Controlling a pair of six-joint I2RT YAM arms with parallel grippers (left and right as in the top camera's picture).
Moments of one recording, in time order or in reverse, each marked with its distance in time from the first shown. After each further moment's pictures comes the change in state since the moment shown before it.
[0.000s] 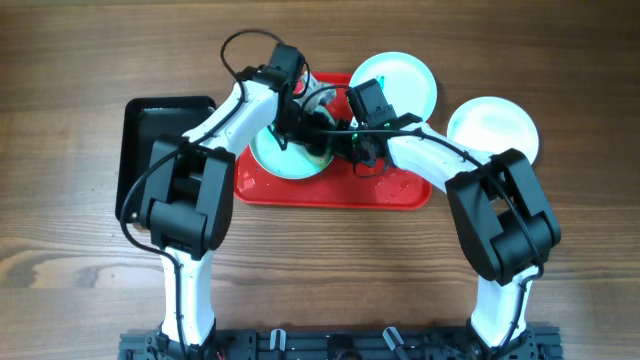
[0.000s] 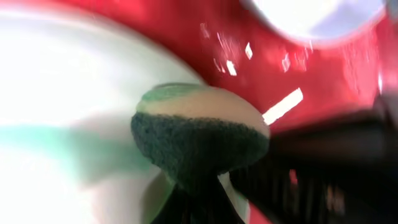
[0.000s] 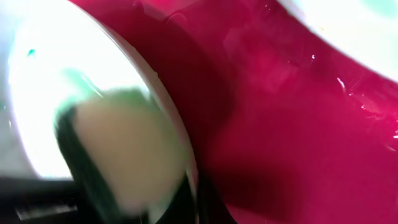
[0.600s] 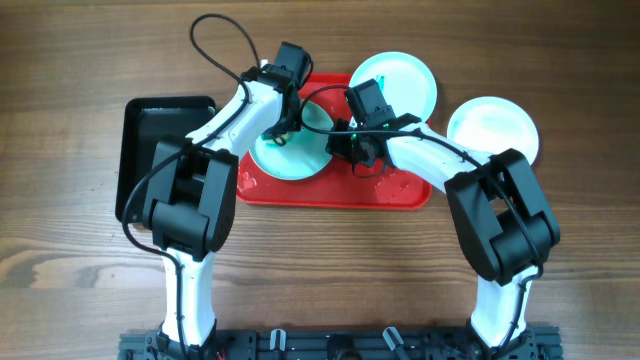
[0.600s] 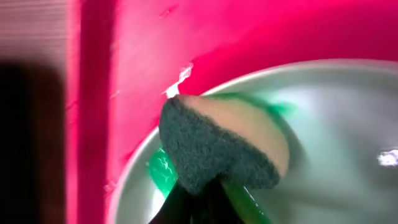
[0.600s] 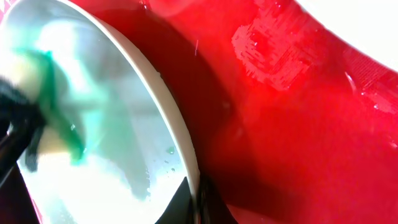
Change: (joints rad) left arm -0.017 0.000 0.006 -0.035 -0.761 -0.465; right arm 0.002 0.000 0.000 0.006 0.000 0.000
